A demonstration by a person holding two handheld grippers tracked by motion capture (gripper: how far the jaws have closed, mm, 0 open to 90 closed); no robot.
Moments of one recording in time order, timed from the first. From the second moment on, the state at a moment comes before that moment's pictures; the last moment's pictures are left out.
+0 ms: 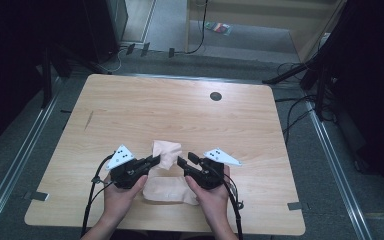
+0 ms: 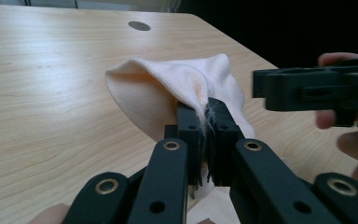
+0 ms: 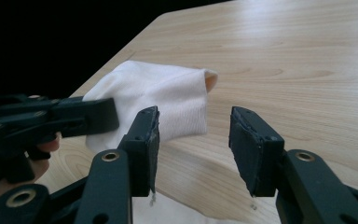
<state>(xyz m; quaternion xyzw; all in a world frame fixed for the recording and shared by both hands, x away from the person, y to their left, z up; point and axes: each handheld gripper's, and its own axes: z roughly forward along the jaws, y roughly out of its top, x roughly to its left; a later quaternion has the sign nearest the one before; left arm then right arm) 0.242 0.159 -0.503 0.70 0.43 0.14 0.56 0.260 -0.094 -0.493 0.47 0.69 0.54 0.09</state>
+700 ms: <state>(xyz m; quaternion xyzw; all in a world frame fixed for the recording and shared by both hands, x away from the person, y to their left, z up) 0.241 0.158 -0.511 0.70 0.42 0.14 0.56 0.265 -0.097 -0.488 0.44 0.70 0.55 0.08</state>
